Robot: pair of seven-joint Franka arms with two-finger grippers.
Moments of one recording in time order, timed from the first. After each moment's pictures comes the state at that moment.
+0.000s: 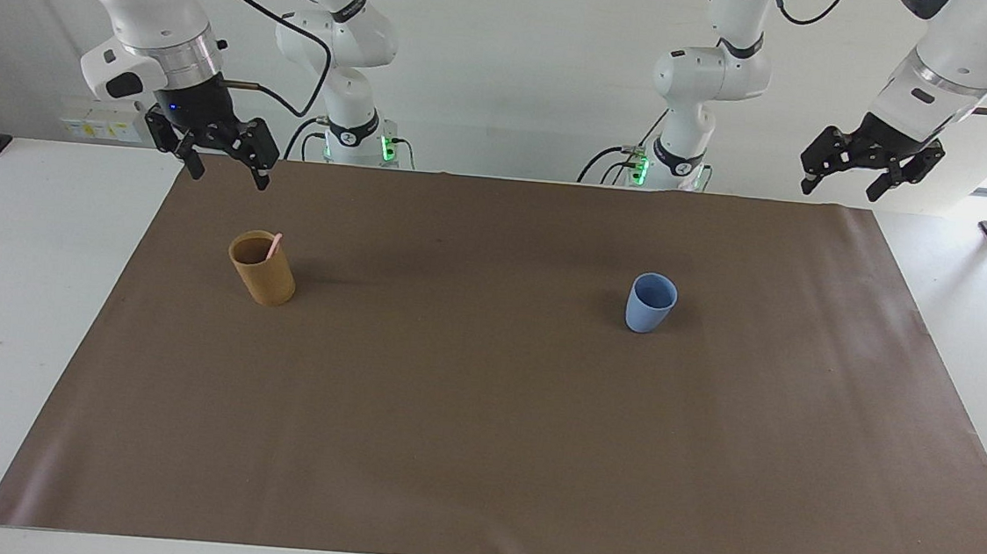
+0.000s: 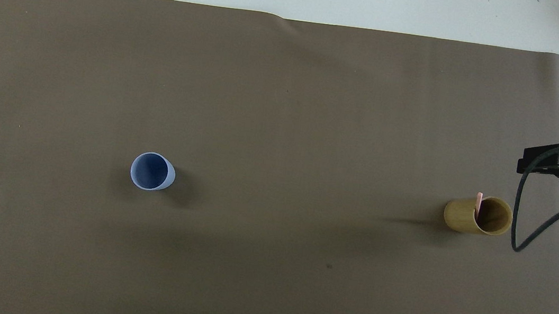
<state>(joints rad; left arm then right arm) 0.06 -0.07 -0.09 -1.55 -0.01 1.42 0.07 0.06 -0.03 -0.06 -1.61 0.00 1.61 0.13</state>
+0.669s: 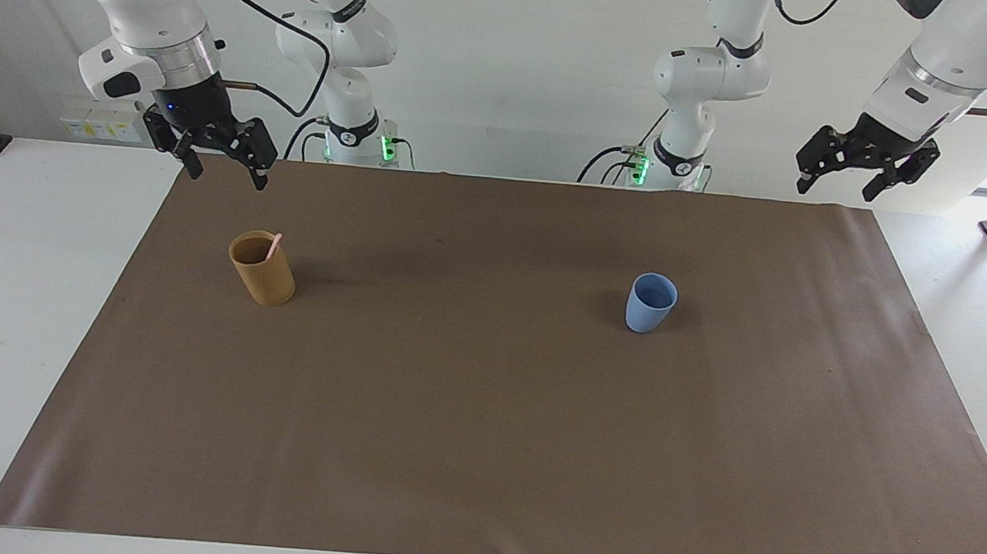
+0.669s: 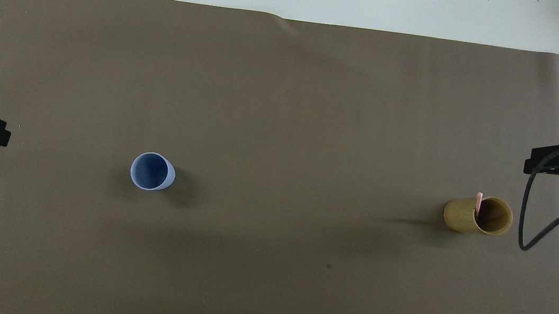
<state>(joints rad) 0.05 -0.07 -0.11 -1.57 -0.01 1.42 0.07 0.05 -0.03 -0.07 -1.61 0.00 1.61 0.13</state>
